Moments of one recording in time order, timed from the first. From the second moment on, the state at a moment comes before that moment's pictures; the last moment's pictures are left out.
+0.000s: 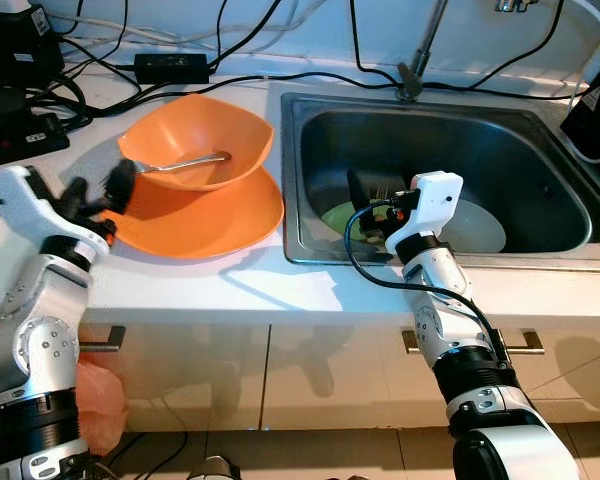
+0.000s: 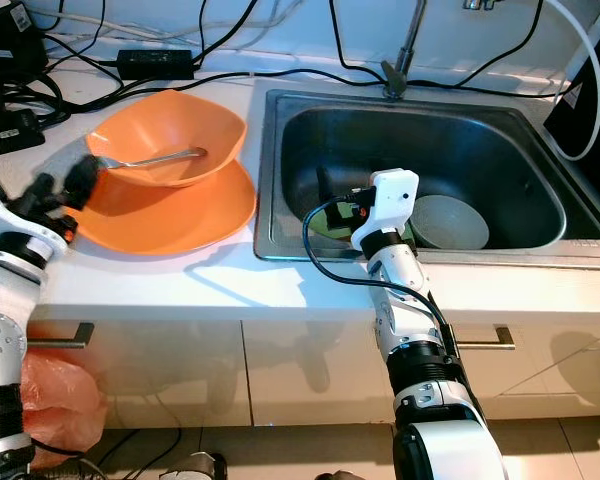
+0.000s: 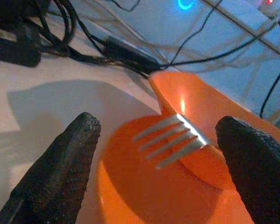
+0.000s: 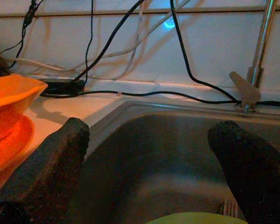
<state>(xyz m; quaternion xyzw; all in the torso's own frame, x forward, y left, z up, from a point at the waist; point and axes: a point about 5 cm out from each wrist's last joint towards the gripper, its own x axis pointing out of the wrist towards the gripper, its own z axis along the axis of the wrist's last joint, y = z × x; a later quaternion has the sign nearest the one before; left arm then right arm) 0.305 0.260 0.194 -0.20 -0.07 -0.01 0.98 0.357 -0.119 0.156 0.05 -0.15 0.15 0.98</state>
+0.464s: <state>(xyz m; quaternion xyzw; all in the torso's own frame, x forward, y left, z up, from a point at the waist) 0.305 0.251 0.191 -0.22 -0.05 -0.03 0.97 0.357 -0.119 0.156 0.05 -0.15 0.15 0.98</state>
